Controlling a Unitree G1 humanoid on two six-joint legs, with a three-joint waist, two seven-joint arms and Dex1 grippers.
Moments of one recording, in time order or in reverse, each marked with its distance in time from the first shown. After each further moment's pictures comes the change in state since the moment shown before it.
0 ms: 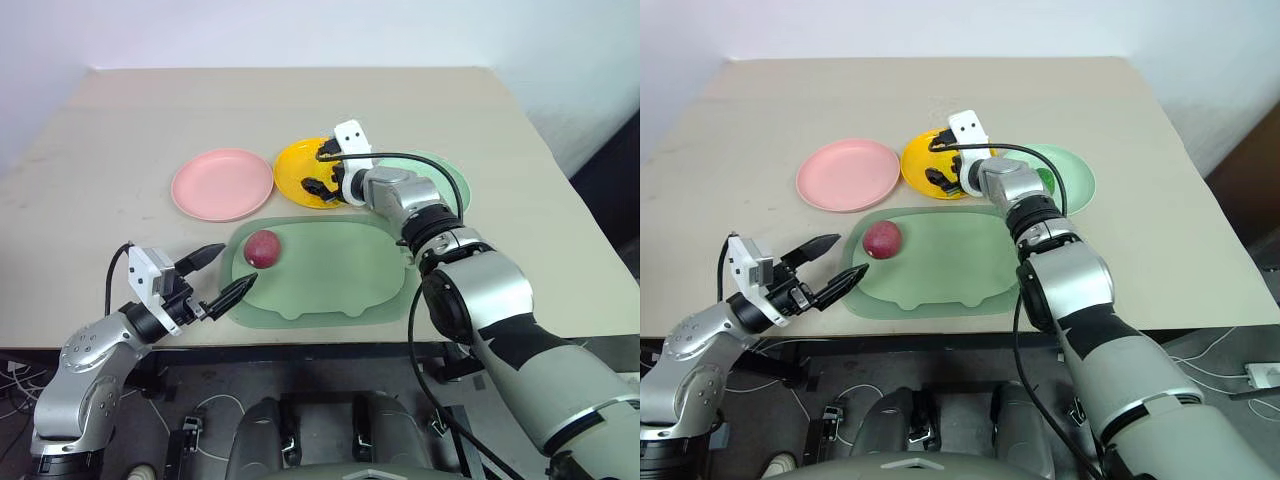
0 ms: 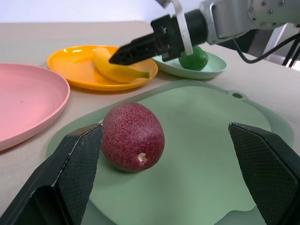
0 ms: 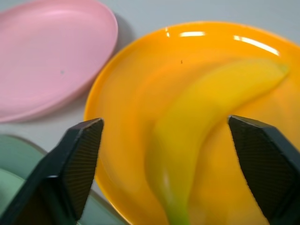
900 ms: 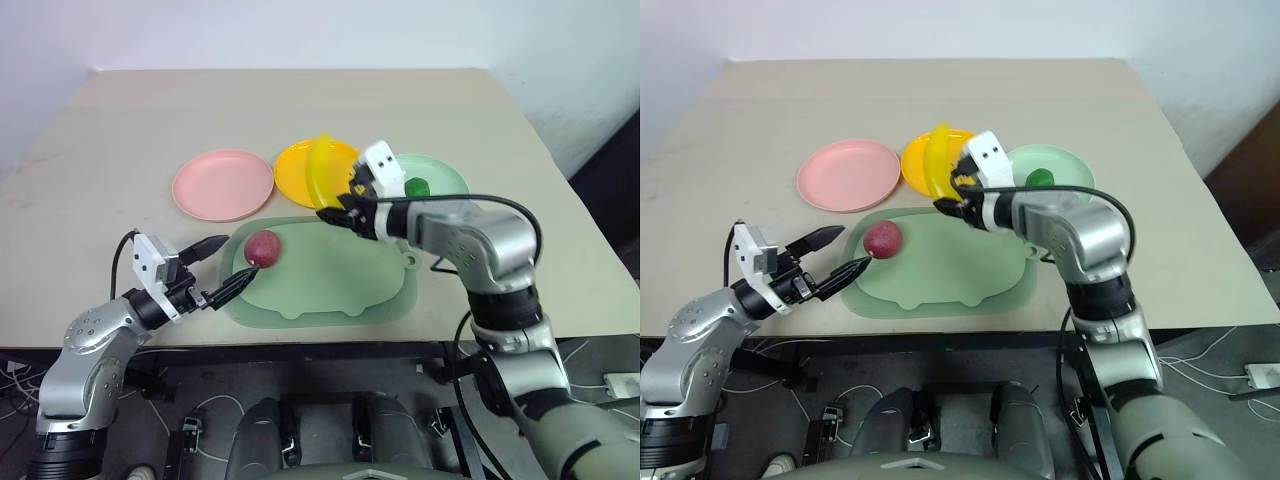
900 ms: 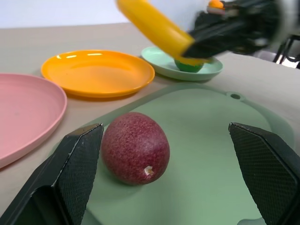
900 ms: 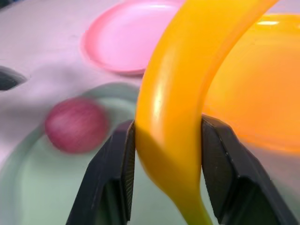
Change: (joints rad) left arm -0.080 0.015 -0.010 0.062 0.018 0.006 -0.044; right arm 0.412 -0.182 0.136 -1.117 0.235 0.681 0.003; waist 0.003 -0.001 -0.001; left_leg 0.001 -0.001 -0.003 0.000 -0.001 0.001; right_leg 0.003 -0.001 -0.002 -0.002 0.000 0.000
